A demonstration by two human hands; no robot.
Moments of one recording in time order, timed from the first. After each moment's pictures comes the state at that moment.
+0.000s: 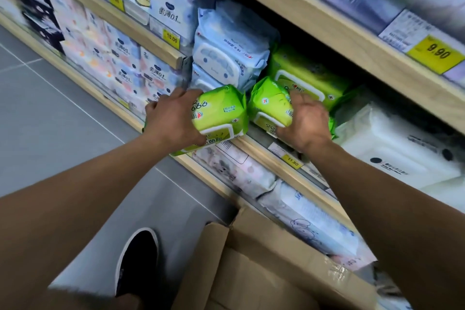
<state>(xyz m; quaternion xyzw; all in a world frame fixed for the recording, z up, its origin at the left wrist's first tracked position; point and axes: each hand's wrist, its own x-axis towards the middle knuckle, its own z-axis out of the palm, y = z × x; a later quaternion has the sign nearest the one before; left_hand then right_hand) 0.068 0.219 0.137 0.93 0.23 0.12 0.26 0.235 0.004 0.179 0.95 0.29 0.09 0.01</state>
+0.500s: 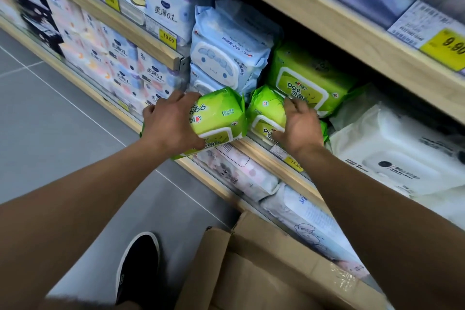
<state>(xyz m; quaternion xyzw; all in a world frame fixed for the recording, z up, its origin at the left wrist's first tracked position) 0.075 0.217 0.130 0.93 0.24 0.12 0.25 0.249 0.008 0.149 0.96 0.27 0.05 0.02</state>
